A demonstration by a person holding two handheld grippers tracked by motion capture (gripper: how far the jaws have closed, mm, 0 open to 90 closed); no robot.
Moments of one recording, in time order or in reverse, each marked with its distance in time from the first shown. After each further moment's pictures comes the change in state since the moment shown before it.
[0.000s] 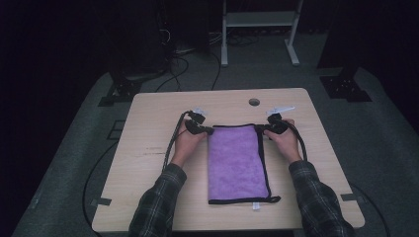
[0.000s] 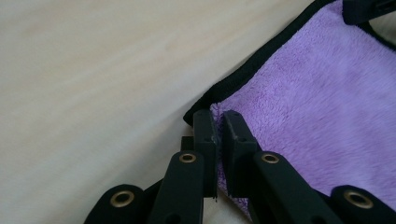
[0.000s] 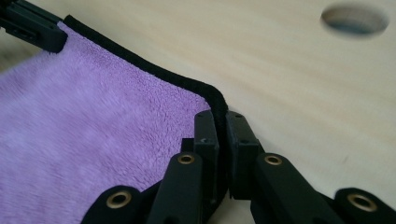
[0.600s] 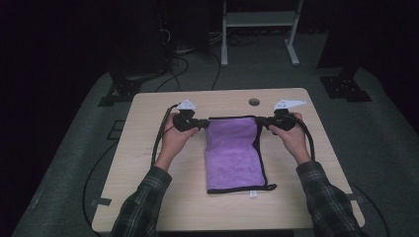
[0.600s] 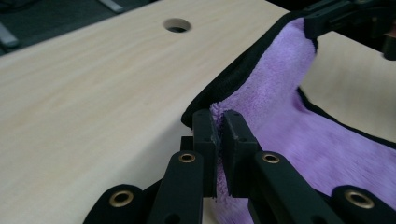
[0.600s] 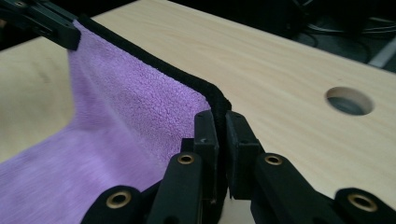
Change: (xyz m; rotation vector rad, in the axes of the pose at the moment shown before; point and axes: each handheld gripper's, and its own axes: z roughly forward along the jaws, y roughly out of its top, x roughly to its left) left arm -0.020 0.002 -0.071 -0.134 -0.123 0.100; right arm 0.024 0.018 -0.055 -0.132 0.100 -0.085
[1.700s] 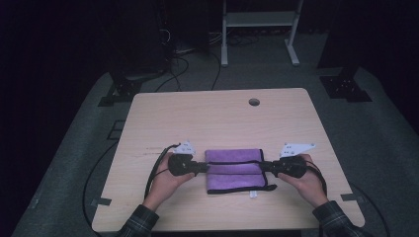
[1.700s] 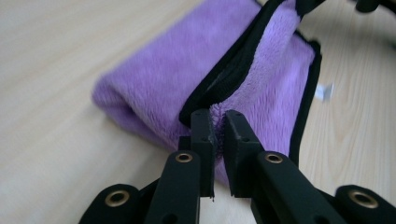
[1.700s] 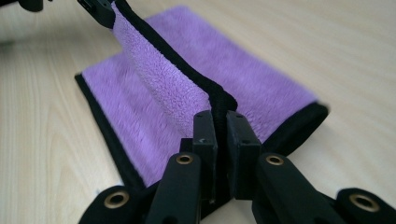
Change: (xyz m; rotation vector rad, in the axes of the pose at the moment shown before) left arm -0.080 -0.087 -0.031 0.142 -0.131 0.028; right arm 0.086 -0.085 -0.055 0.119 0.133 -0.087
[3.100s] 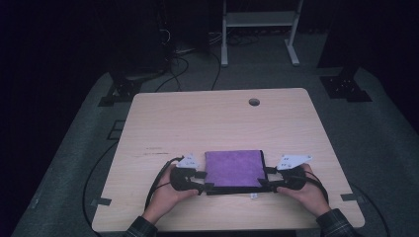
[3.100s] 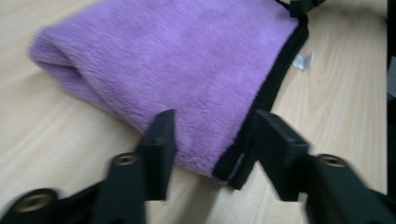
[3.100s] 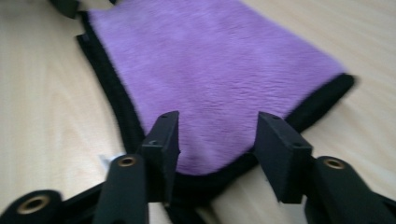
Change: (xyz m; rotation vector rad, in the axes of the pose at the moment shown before) left arm -0.025 -0.014 0.001 0.012 0.005 -0.001; right arm 0.017 -0.018 0.002 0.037 -0.034 -0.073
